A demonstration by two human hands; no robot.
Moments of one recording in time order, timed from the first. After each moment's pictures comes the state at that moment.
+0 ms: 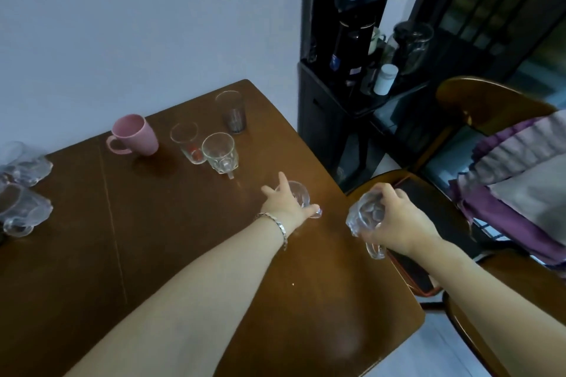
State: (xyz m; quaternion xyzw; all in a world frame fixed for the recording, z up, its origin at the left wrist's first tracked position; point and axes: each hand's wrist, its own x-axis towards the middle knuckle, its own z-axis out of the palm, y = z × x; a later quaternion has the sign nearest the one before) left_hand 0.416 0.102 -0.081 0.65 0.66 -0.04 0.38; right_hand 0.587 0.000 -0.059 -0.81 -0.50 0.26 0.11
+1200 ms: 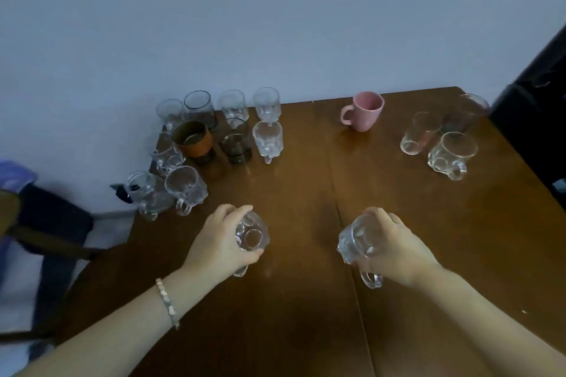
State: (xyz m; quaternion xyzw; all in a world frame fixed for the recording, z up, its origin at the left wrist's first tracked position) left_hand -0.122 0.003 -0.040 0.64 0.73 0.09 0.24; right_hand 0.162 0.035 -0.039 -0.64 -0.66 0.38 0.04
